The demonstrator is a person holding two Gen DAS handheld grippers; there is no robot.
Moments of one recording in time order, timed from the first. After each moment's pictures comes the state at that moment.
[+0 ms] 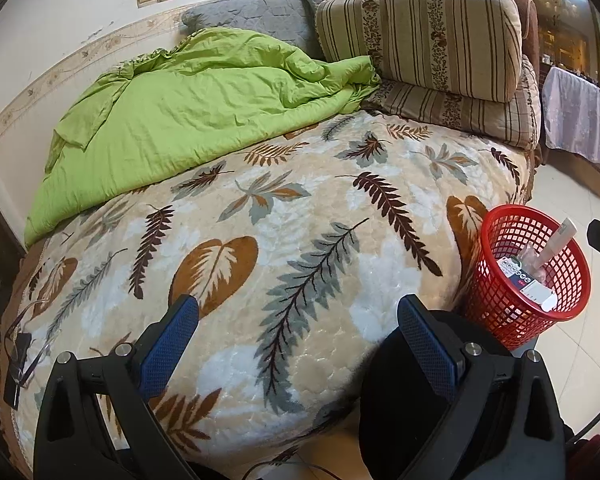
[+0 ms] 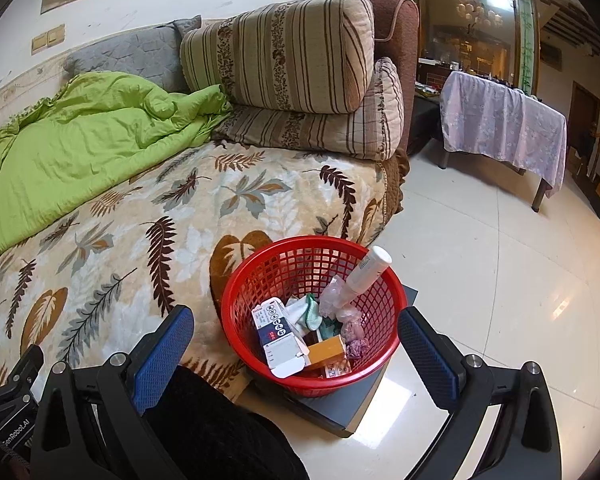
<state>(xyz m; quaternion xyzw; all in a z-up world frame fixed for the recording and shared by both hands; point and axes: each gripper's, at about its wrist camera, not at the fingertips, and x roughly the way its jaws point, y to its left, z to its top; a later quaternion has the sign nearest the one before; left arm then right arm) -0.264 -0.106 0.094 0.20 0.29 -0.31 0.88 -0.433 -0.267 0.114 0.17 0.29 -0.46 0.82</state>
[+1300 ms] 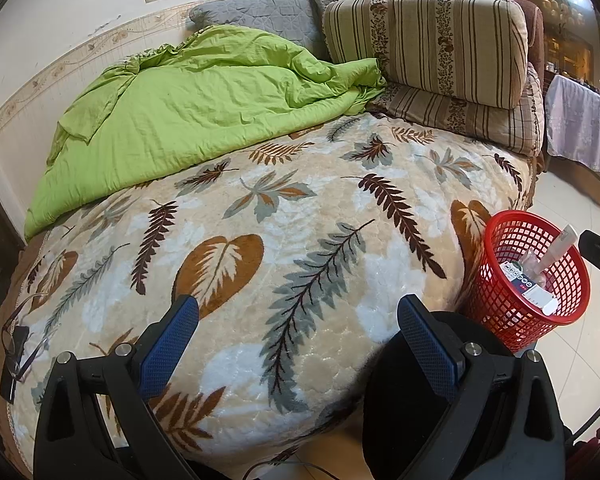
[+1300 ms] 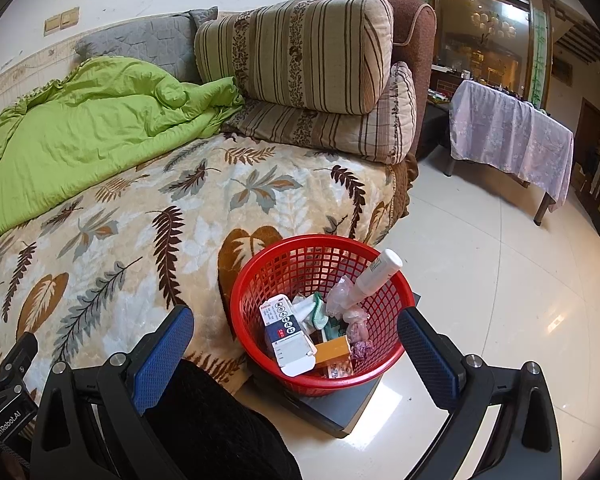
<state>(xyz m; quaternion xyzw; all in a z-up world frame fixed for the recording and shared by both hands) -0.257 -0.098 0.094 0.19 0.30 -0.31 0.88 -0.420 -0.263 0.113 0.15 0.30 -0.45 0.82</state>
